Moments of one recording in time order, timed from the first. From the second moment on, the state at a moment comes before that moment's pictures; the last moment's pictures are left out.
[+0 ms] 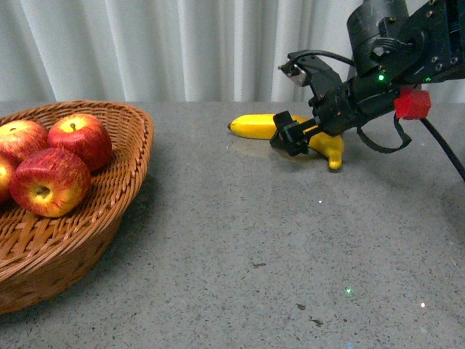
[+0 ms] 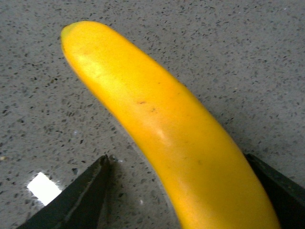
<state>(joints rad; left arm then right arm) 0.00 0.01 0.02 0.00 0.00 0.00 0.20 2.41 1.85 -0.15 -0.36 -0.32</state>
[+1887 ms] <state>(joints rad) 0.00 0.01 0.02 0.00 0.00 0.00 -0.53 1.38 1.00 -0.09 -0.67 -0.22</state>
